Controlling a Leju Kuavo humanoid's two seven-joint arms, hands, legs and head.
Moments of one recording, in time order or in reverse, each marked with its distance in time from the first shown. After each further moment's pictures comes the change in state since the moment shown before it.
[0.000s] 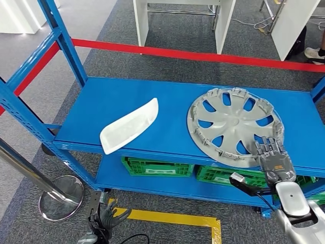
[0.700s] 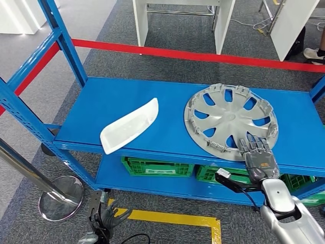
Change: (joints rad) left arm -0.002 -0.003 0.000 0.000 0.000 -0.006 0.002; right arm -0.046 0.061 0.084 0.031 -0.137 -0.010 0.008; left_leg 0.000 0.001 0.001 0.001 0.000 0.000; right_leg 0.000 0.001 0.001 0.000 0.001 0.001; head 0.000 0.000
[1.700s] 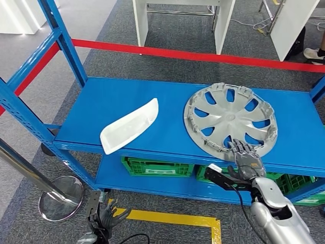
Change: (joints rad) left arm 0.001 0.007 0.000 0.000 0.005 0.001 -0.008; right arm -0.009 0.067 0.016 -0.036 -0.325 0.080 -0.008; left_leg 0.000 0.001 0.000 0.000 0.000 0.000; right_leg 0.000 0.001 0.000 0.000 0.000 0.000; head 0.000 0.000
